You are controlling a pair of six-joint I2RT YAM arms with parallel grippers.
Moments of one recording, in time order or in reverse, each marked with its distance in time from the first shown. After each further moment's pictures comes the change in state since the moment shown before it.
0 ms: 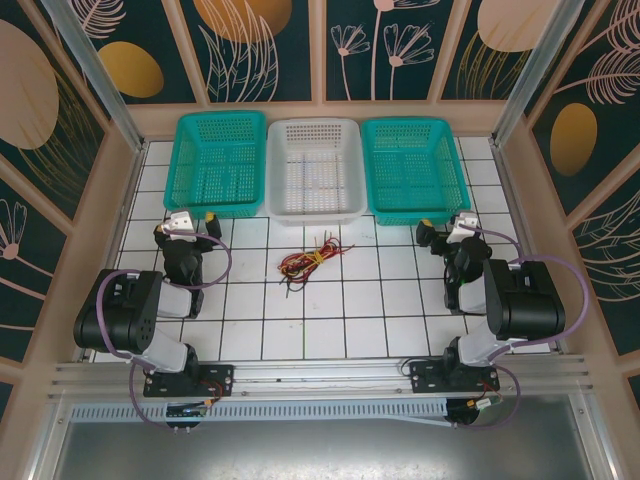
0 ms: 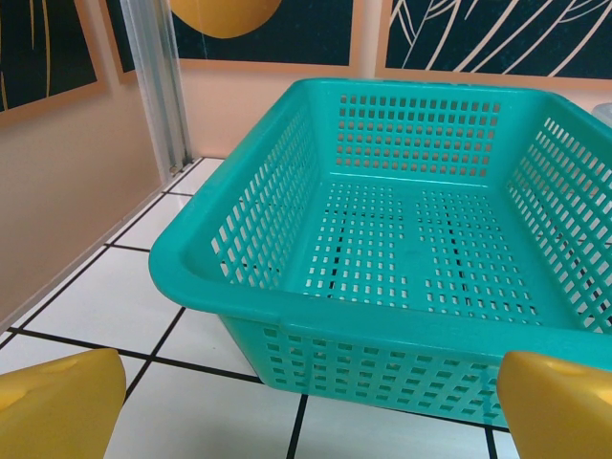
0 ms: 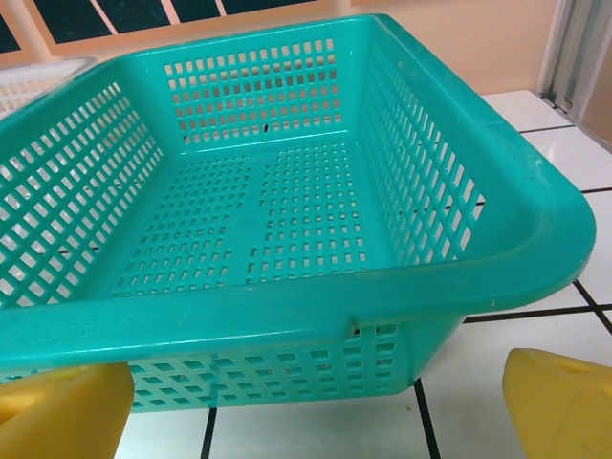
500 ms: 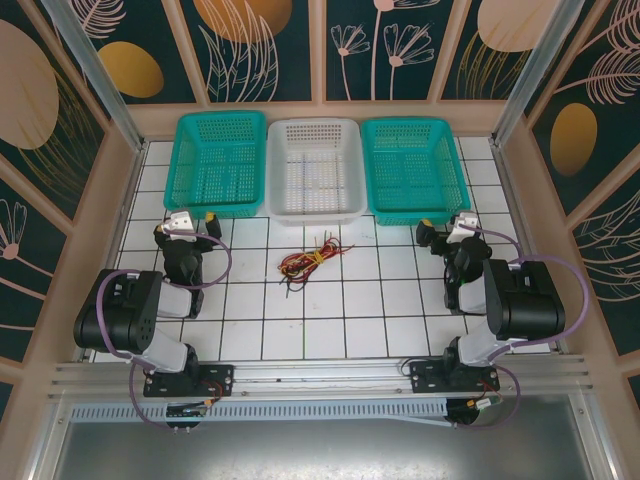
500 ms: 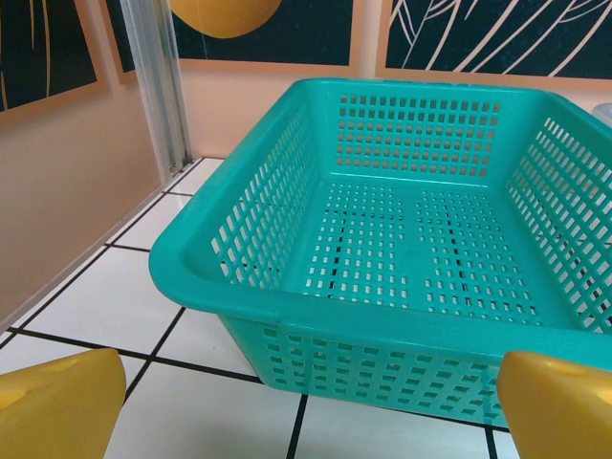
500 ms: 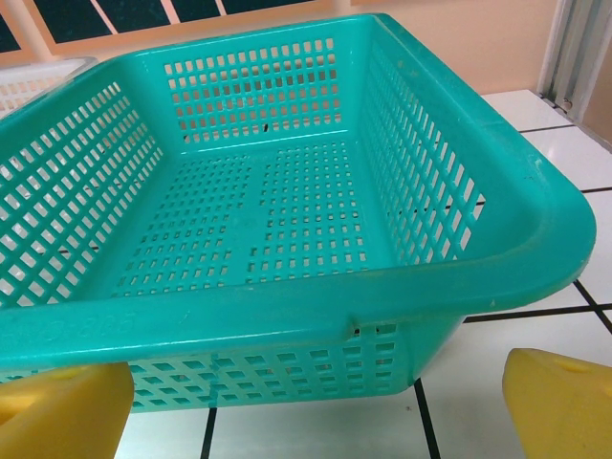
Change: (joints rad) left arm 0.000 0.000 0.000 0.000 0.000 0.000; right arm 0.000 0.000 0.000 -0.002 -0.001 0.000
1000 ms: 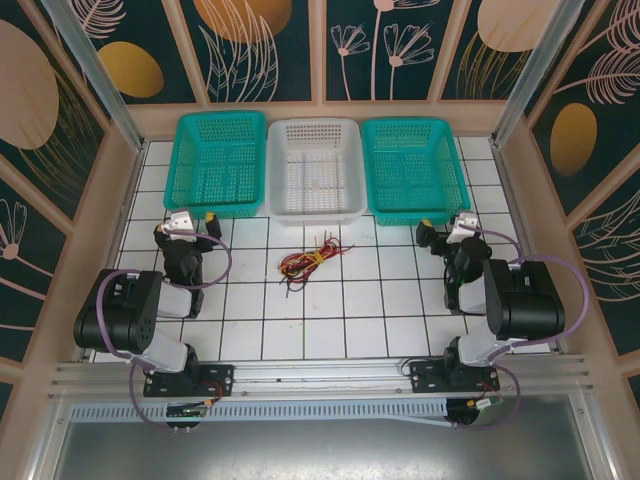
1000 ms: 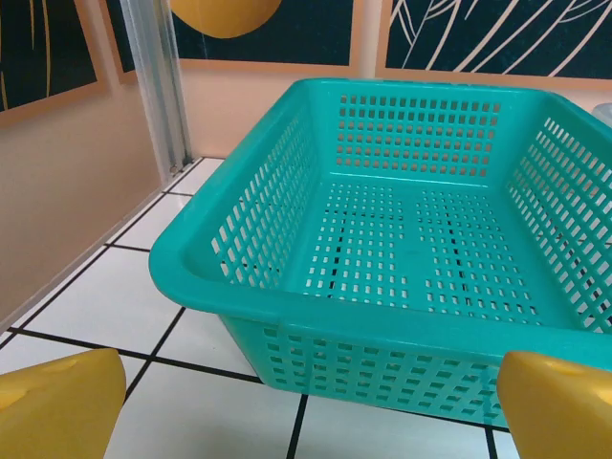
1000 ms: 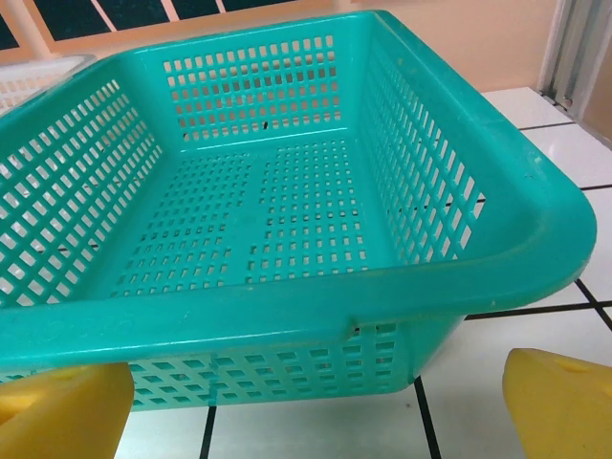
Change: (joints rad) left arm 0.000 0.000 0.000 0.000 0.000 0.000; right arm 0.000 0.000 -0.001 -0.001 0.000 0.000
